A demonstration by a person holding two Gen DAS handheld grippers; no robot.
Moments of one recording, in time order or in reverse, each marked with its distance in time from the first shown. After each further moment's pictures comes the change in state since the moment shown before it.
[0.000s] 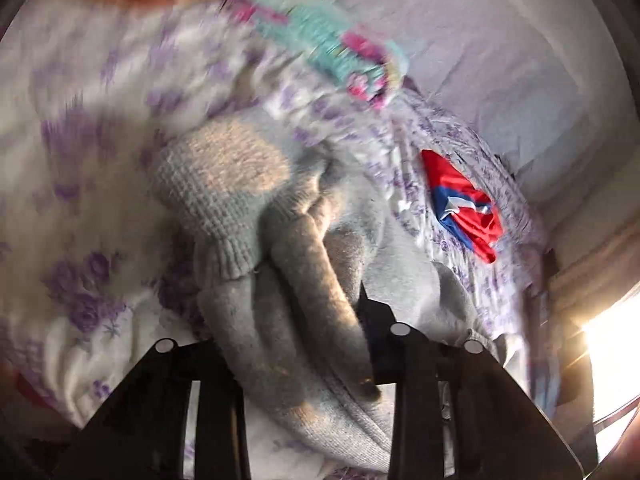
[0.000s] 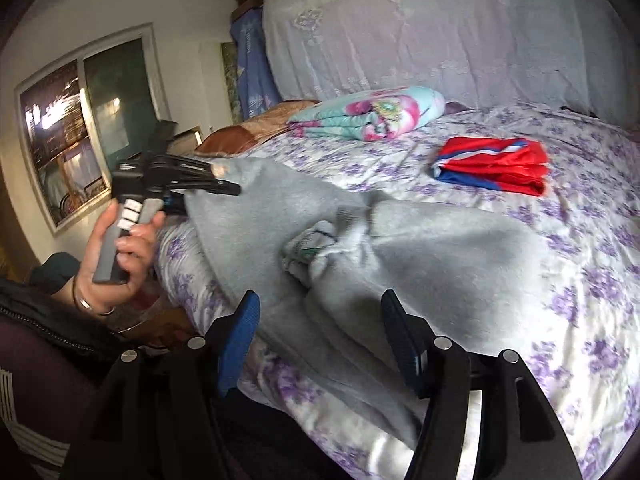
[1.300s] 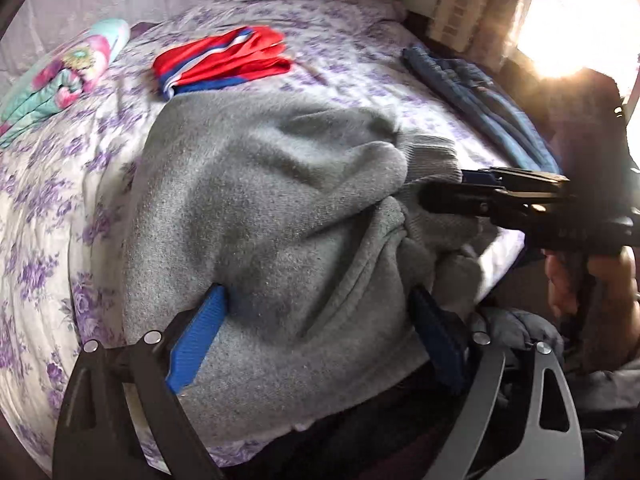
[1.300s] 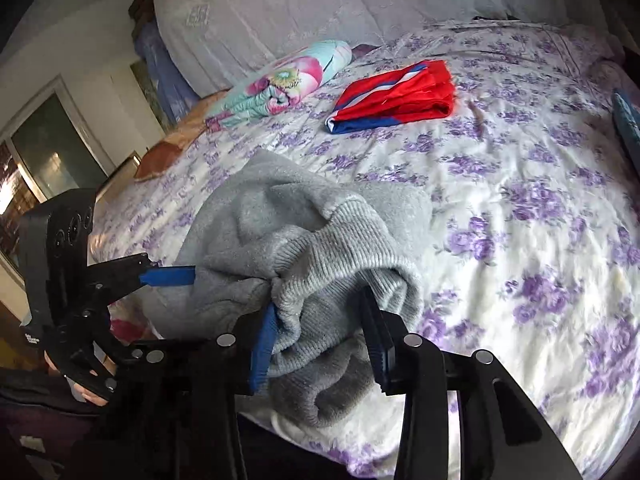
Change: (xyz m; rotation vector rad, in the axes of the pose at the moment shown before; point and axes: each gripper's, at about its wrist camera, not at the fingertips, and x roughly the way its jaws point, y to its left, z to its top) left arm 0.027 -0.199 -0.138 0.790 0.330 -0.251; right arm -0.016 -0.096 0.004 0.320 0.143 -0.086
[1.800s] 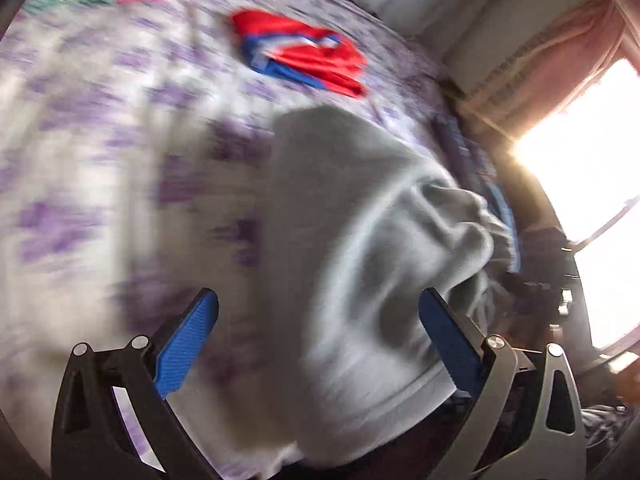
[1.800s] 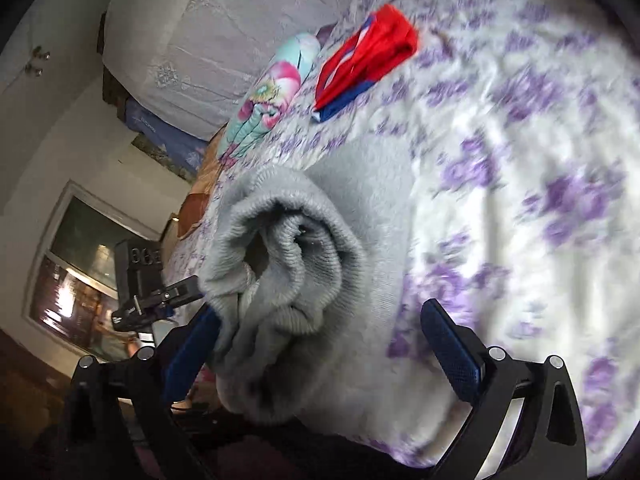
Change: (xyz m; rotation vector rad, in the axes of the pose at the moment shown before) left arm 0.003 0.129 -0.003 -0.344 -0.014 -0.293; right arm 0.029 -0.057 -0.010 0.380 0.050 0.292
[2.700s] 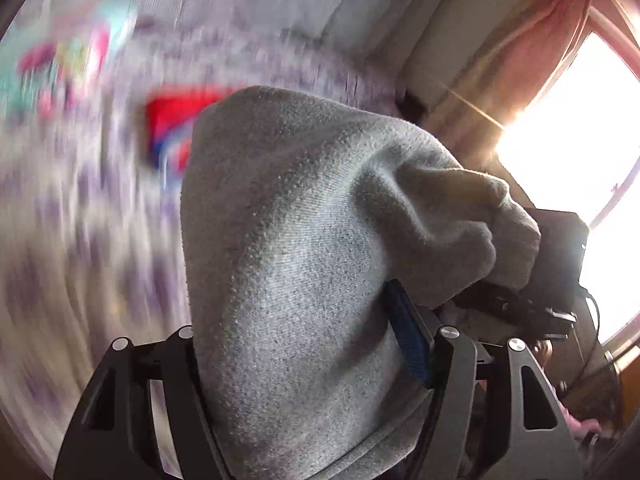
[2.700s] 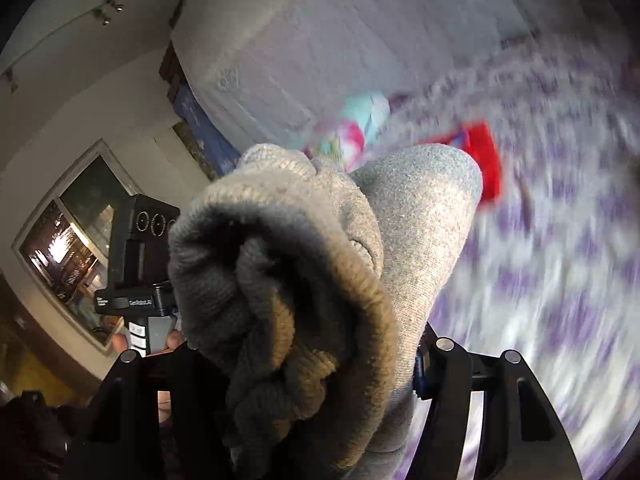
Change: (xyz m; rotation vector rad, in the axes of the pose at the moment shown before) left arm -0.009 -0.103 0.120 0.151 -0.132 0.045; right arm -0.041 0.104 0.109 -0.357 -0.173 -0.022
